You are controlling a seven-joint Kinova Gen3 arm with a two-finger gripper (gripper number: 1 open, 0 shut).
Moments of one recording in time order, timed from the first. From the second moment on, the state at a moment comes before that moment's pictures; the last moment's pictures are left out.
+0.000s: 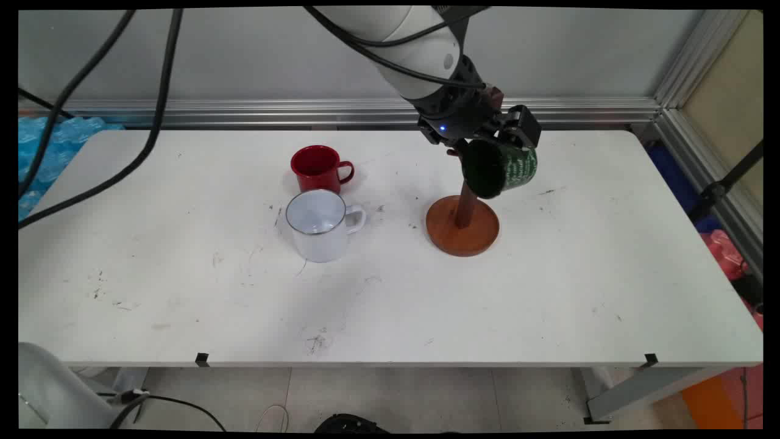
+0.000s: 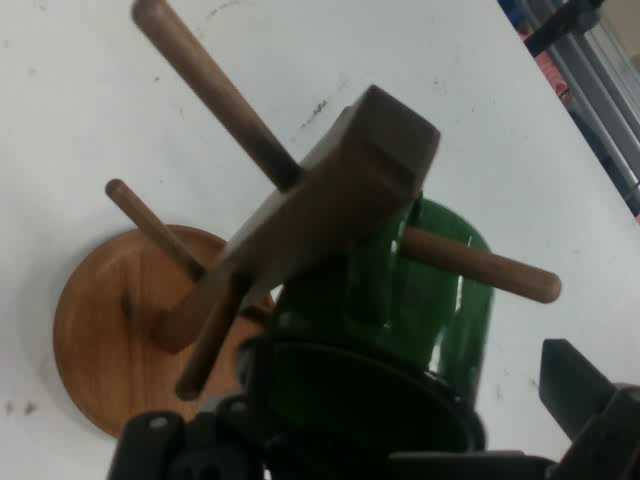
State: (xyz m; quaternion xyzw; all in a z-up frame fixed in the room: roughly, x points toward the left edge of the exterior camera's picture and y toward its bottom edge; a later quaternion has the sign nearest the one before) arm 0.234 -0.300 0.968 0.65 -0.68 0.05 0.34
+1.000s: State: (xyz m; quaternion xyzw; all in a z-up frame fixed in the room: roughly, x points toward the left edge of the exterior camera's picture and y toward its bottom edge) arm 0.290 -0.269 1.004 0.59 -0.73 0.05 0.35
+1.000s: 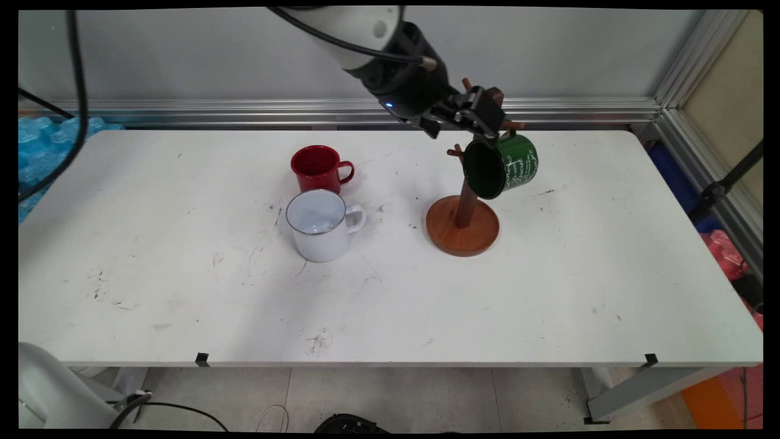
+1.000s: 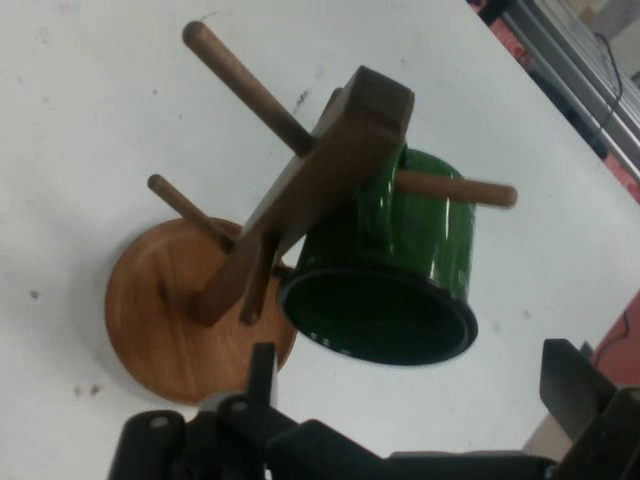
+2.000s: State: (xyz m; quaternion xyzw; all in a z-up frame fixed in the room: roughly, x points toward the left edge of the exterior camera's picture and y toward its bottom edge) arm 0.394 -0.247 1.007 0.42 -0.83 0.06 0.35
